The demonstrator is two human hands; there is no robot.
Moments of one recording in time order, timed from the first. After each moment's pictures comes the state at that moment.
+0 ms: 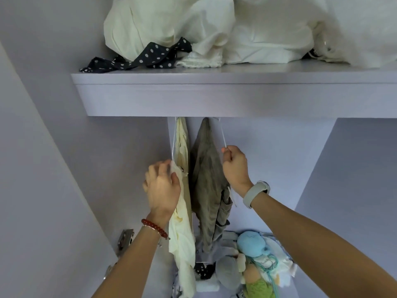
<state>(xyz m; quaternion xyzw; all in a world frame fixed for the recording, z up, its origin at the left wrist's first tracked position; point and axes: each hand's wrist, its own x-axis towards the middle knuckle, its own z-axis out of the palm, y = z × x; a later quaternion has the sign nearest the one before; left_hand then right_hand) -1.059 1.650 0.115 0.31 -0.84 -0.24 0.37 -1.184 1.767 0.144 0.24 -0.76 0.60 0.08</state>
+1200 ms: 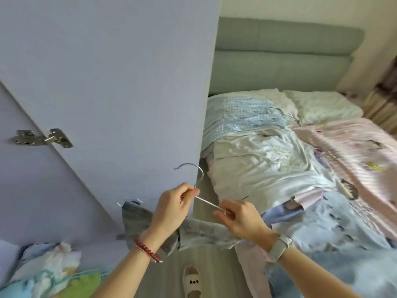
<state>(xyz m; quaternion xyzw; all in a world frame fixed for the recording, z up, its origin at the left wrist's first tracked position) -0.963 2.164 0.014 -0.55 -0.67 -0.45 -0.22 -0.777 2.223 0.007 -0.39 -0.88 0.22 0.19</state>
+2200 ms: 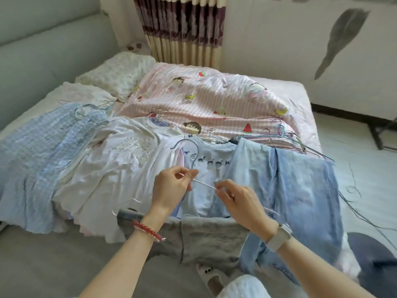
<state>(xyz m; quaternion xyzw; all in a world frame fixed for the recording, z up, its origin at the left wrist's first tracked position) -0.679 2.364 0.017 -0.73 -0.38 -0.25 -0.50 -0.559 2.223 -0.001 -0.80 -0.51 0.08 0.32</state>
